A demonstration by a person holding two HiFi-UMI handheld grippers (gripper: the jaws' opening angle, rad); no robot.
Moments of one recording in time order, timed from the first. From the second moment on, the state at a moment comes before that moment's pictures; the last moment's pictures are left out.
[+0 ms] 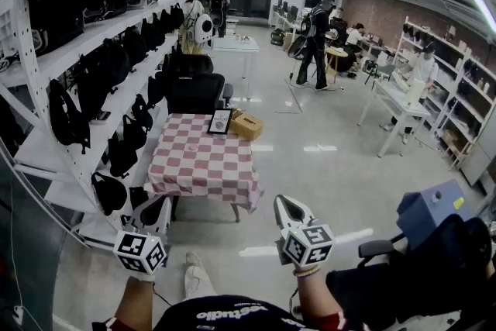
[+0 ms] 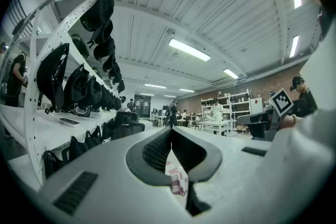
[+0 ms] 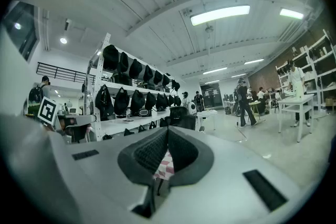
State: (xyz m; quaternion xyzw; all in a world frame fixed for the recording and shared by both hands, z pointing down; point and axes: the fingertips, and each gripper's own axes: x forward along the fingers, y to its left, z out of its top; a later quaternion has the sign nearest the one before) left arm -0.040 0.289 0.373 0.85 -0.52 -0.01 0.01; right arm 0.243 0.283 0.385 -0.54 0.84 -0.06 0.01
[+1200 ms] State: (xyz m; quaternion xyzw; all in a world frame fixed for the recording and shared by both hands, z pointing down) left arm -0.041 0.294 0.387 0.85 -0.53 0.01 0.01; right arm 0.248 0.290 0.397 -0.54 0.84 -0.08 0.02
